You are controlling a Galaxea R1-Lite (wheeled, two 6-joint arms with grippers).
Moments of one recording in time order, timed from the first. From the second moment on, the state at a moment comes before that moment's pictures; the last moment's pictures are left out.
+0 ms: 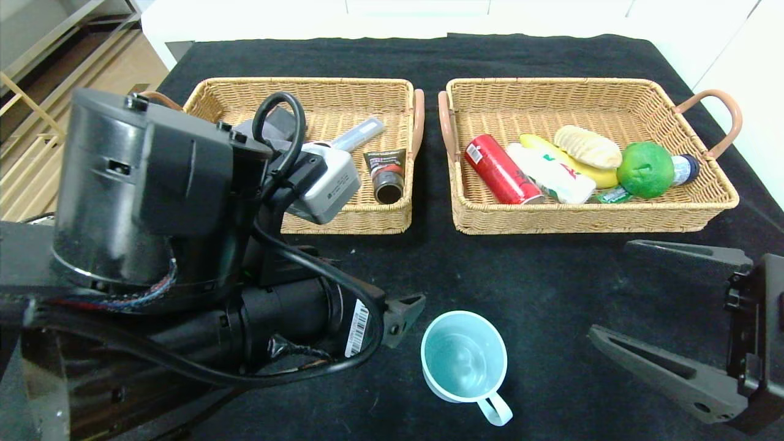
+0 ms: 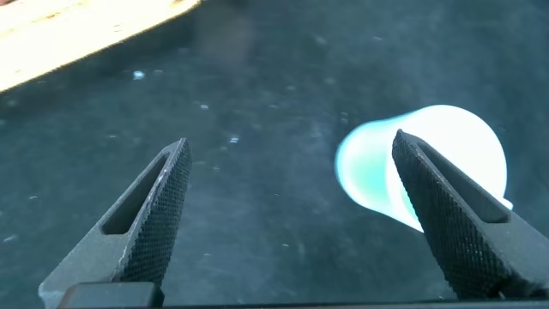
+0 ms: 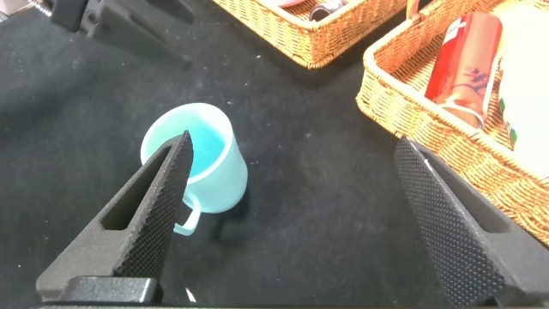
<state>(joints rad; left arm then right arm) -0.92 1.48 -1.10 0.09 0.36 -0.15 0.55 1.15 -0.52 -0.61 0.32 -0.21</state>
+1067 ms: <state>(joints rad) -1.01 1.61 -1.09 0.06 0.40 -0.09 0.55 1.11 -0.52 -0.61 0.32 -0.22</state>
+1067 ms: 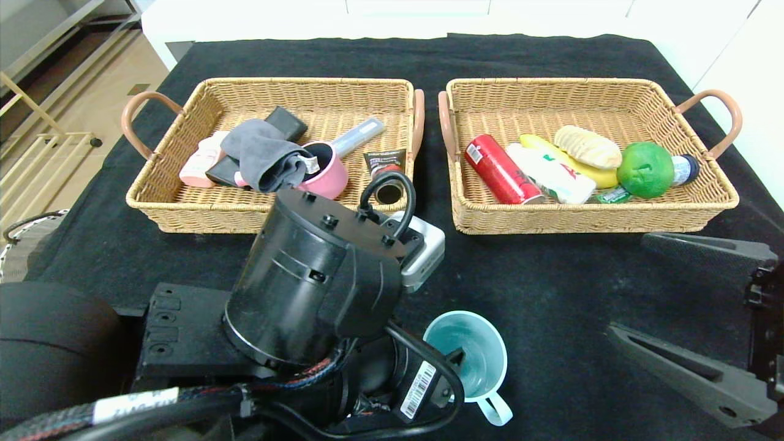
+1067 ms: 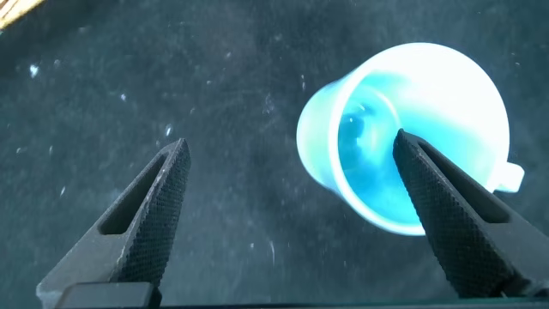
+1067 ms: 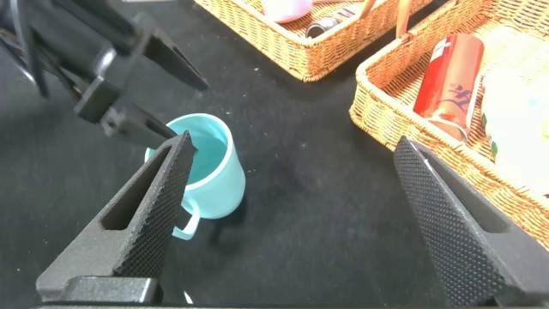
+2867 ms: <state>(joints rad) -1.00 1.68 -1.08 -0.01 0.39 -0.09 0.56 1.12 -0.51 -0.61 0.32 -0.22</state>
